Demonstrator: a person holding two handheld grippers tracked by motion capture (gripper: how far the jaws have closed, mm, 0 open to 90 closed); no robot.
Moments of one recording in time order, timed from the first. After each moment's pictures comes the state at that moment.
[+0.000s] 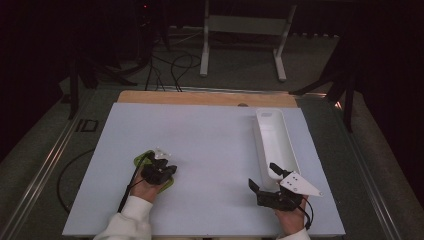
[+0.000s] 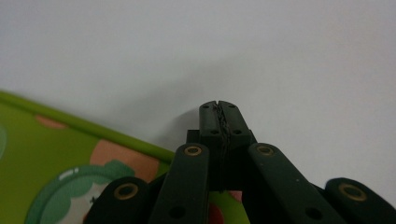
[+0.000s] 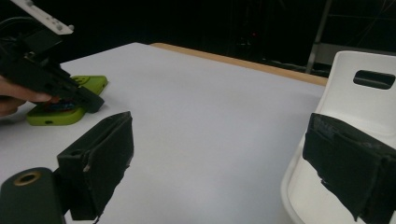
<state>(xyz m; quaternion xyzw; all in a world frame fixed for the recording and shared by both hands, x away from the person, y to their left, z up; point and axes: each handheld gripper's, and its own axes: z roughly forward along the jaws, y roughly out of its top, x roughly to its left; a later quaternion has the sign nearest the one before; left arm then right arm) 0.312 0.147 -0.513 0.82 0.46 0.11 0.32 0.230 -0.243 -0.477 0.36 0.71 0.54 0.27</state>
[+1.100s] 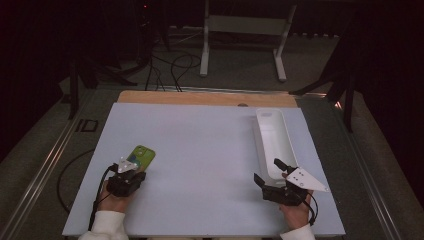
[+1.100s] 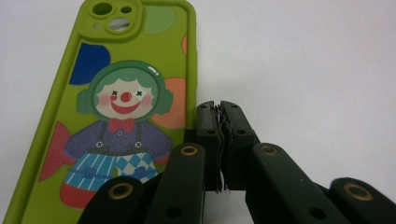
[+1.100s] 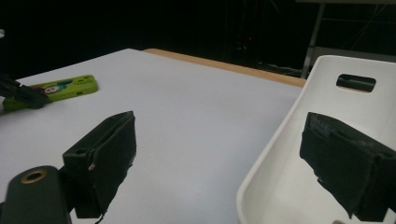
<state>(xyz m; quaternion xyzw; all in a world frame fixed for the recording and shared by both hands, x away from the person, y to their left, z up) 0.276 0.225 -0.517 0.78 0.51 0.17 0.32 0.242 -0.258 -0.477 0.37 0.70 0.55 0.27</state>
